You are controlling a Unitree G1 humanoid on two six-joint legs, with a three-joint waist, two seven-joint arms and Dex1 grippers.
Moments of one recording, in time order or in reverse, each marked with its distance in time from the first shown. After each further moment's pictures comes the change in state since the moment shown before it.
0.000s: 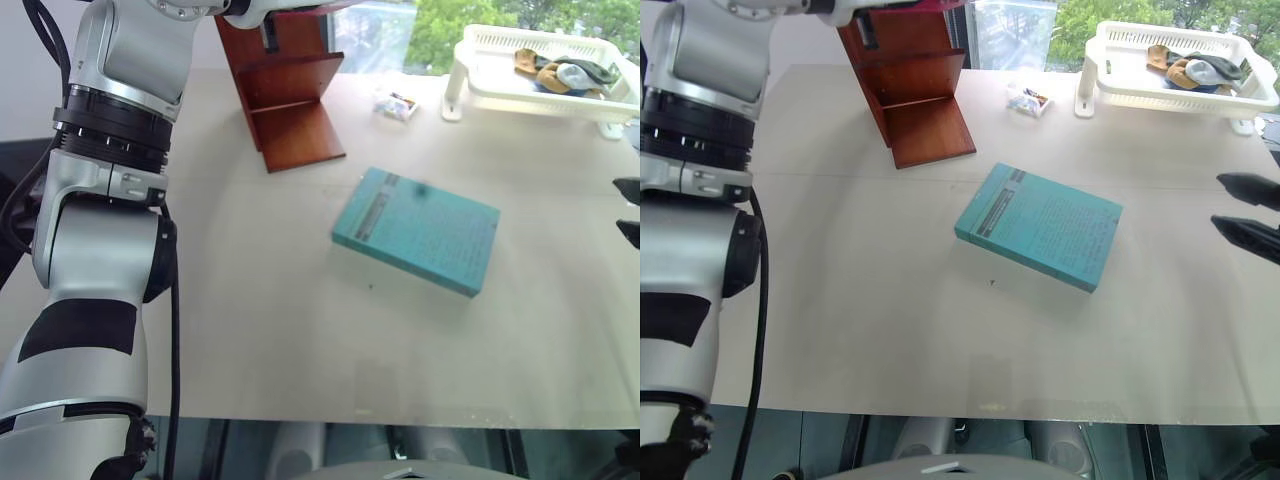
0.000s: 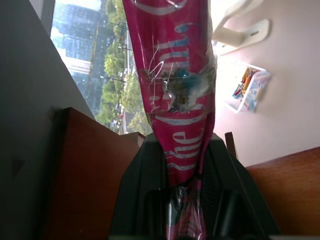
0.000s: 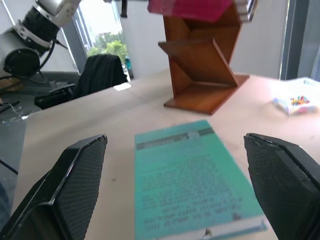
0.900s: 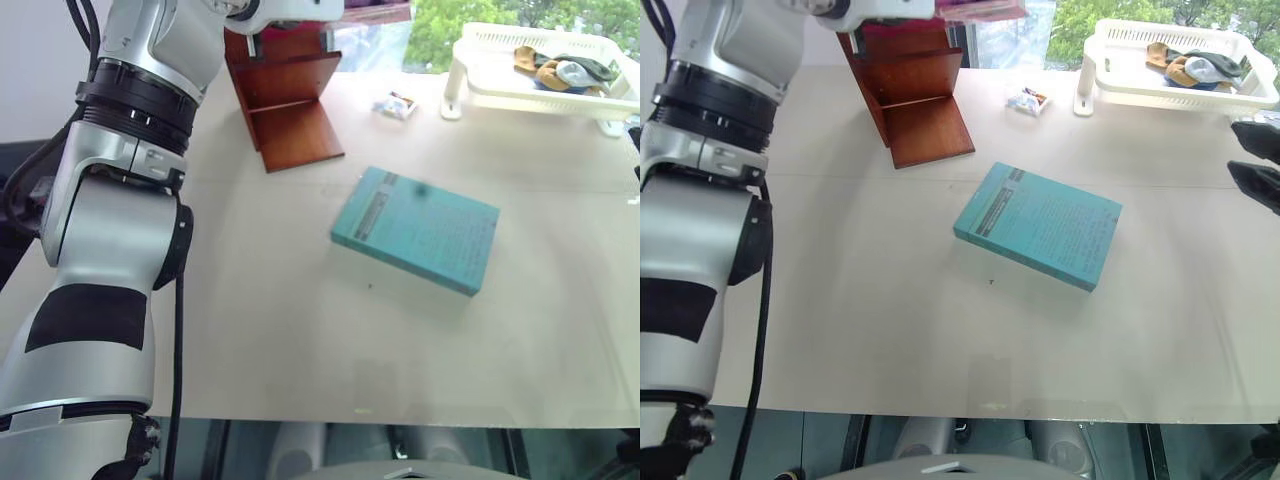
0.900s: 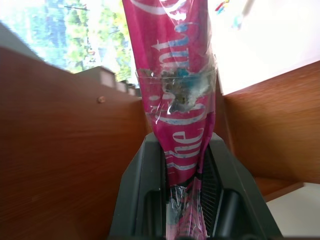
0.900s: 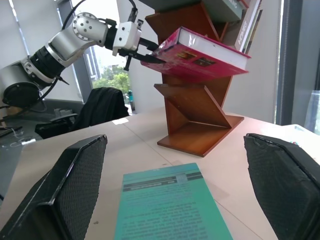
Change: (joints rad) left arm -0.096 -0.067 -0.115 0.164 0.232 0.124 -0.045; right arm -0.252 0.020 0.087 0.203 -0.021 -0.043 0.037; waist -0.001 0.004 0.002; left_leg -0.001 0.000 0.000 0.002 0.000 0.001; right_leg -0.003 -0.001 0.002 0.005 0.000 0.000
